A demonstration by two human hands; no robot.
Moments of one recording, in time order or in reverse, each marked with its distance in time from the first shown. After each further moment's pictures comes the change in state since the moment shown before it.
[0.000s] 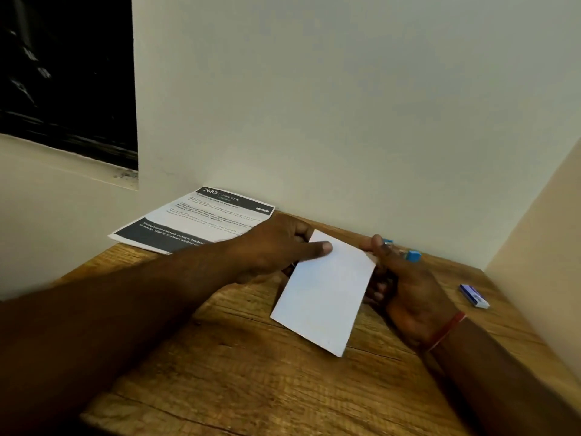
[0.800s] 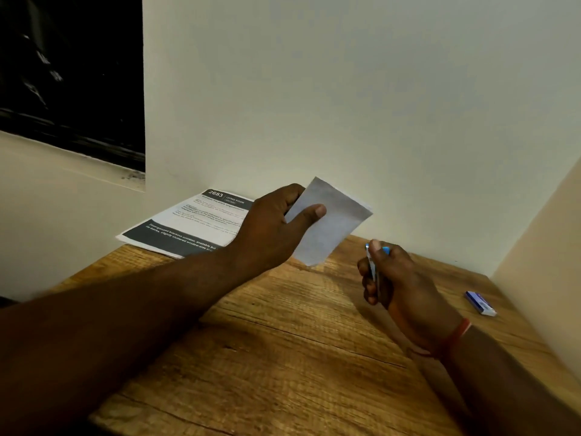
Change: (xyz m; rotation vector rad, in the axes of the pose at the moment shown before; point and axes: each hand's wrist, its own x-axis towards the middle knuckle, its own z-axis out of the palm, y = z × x) left_hand 0.010 -0.005 -0.007 0.085 0.495 0.392; right_hand -0.004 -0.004 0.009 -0.289 -0.019 -0.127
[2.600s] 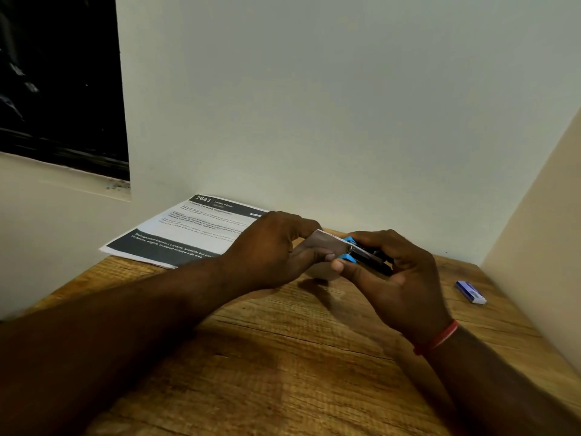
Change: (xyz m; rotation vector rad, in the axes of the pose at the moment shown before) left_hand -0.007 0.005 0.003 0.250 -0.321 0.361; right_hand -0.014 -0.006 0.008 -0.555 0.217 -0.662
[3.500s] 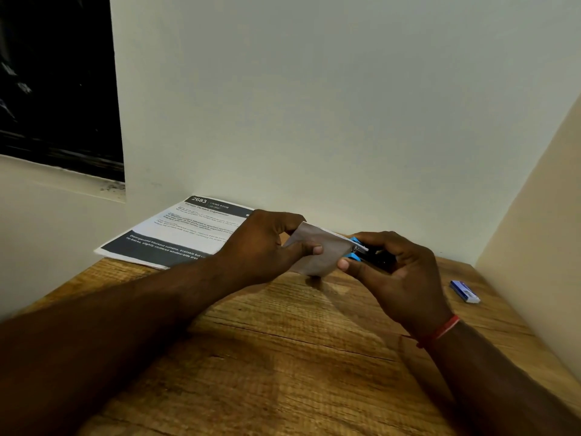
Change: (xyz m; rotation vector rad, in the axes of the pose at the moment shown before) left_hand -0.001 -0.016 0.003 -0.106 0.065 -0.136; right_hand 0.006 0.014 -0.007 0.046 0.014 0.118
